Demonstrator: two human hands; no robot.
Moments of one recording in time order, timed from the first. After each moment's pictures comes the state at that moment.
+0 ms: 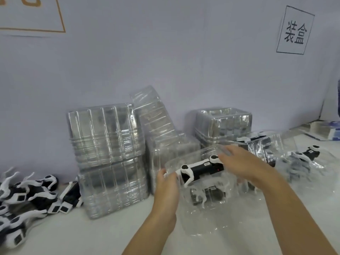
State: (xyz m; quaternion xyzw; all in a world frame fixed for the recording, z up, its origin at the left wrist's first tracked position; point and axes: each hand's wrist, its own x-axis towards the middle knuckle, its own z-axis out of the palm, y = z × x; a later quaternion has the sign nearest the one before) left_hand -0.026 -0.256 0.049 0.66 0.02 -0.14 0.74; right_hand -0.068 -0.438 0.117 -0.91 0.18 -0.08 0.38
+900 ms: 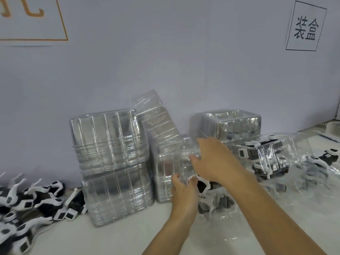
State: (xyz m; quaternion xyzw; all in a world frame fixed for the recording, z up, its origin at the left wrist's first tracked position) left_hand -0.019 -0.288 0.048 0.74 -0.02 -0.13 0.67; right_hand -0.032 -0.378 0.136 -0.97 0.10 -0.17 0.16
